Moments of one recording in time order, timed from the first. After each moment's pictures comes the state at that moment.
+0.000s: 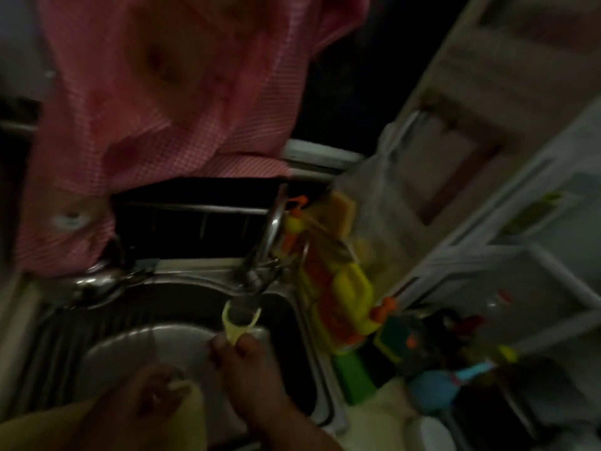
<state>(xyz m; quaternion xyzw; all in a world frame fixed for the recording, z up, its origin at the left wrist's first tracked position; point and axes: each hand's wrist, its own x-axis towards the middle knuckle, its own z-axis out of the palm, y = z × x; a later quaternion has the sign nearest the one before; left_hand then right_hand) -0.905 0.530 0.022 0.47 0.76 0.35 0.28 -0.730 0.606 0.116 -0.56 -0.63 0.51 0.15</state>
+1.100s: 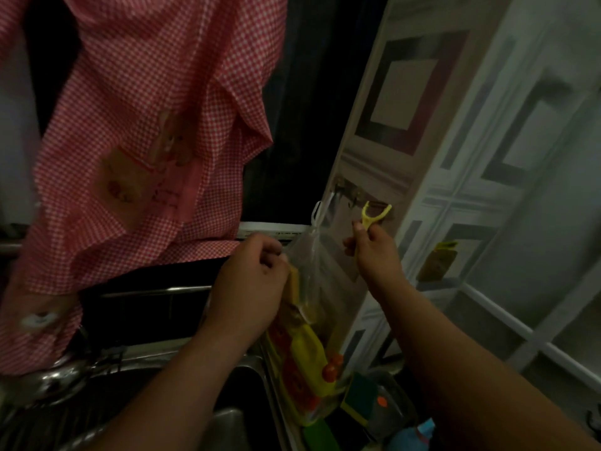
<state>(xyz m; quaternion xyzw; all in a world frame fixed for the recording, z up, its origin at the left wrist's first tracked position) -0.747 0.650 0.355 0.53 0.55 0.61 0.23 -0.554 0.788 0.384 -0.56 -0.61 0.26 0.50</state>
